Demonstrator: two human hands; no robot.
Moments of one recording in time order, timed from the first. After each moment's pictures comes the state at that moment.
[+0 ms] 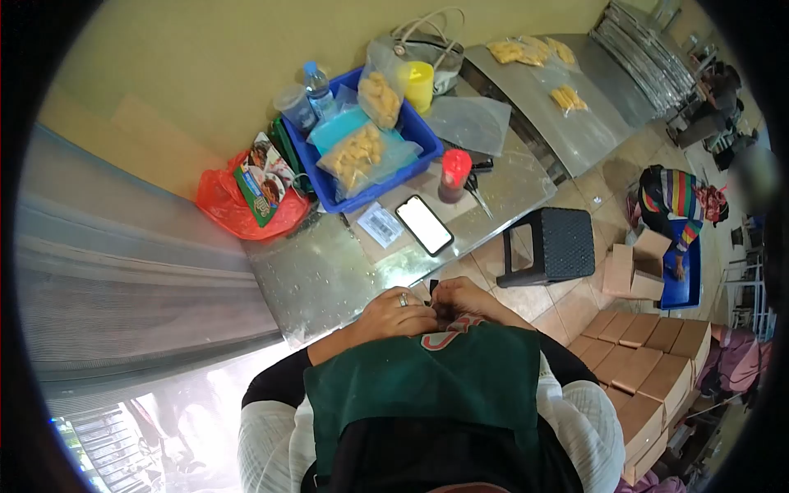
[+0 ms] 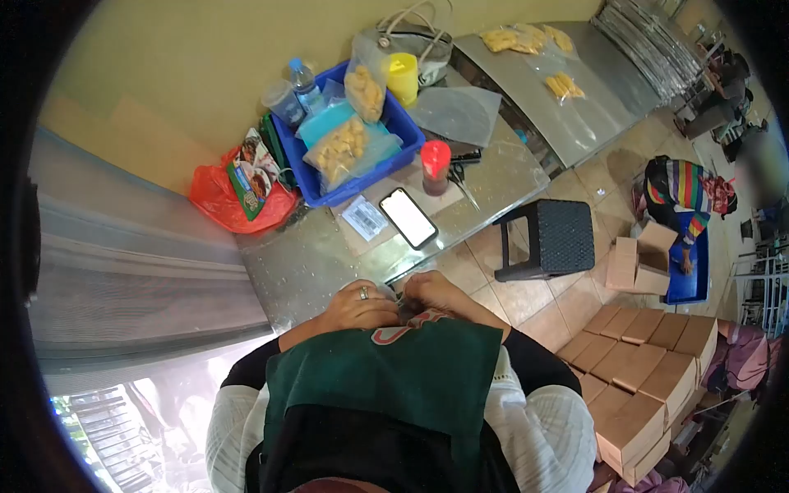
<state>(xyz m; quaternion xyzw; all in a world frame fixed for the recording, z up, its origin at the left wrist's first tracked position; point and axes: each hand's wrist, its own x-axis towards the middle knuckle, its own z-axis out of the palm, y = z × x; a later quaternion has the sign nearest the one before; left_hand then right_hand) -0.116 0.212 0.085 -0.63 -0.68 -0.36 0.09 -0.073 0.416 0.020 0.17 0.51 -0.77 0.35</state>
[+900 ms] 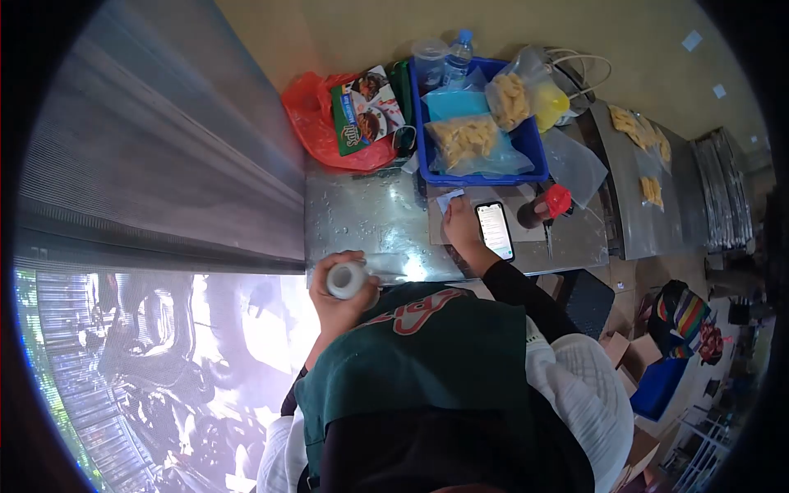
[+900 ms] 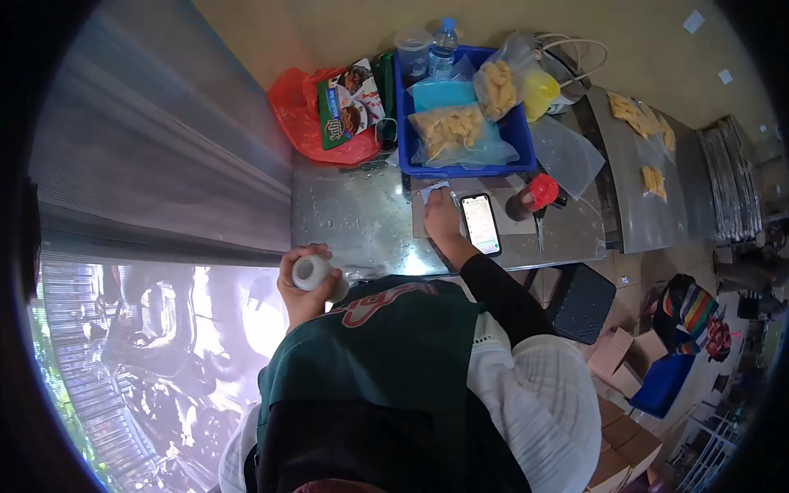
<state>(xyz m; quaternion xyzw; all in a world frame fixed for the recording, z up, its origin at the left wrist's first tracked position) -0.057 0.105 0.090 0.16 -0.66 -0.71 0.21 -0.242 0.298 -0.113 -0.18 0.93 -0.27 -0.15</state>
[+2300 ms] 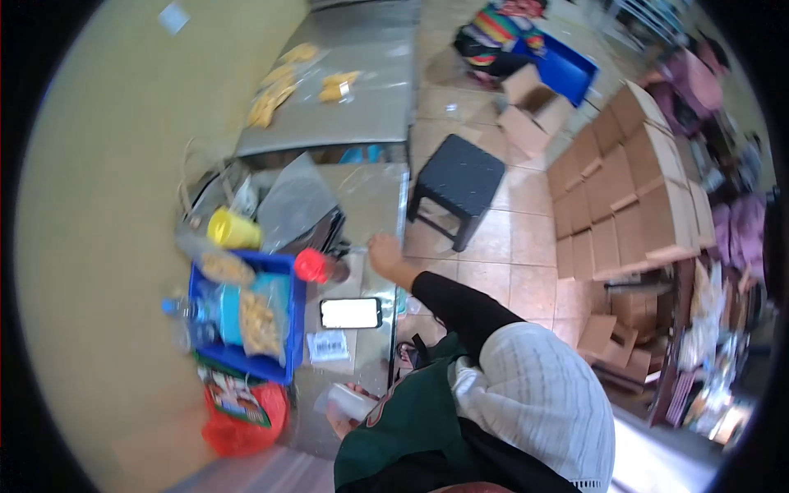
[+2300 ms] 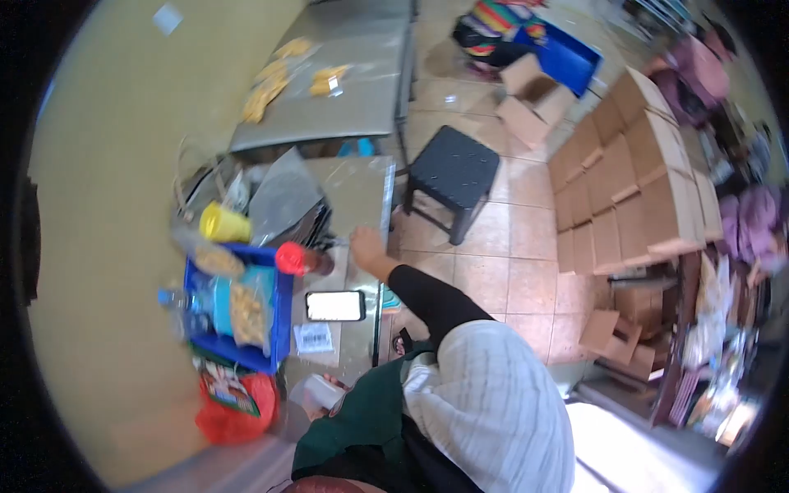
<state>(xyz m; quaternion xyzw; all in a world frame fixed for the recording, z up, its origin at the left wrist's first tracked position) -0.162 0.175 0.016 0.22 -0.36 -0.78 -0.46 -0.204 0.516 -0.143 0.33 0.92 -0.18 -0.14</state>
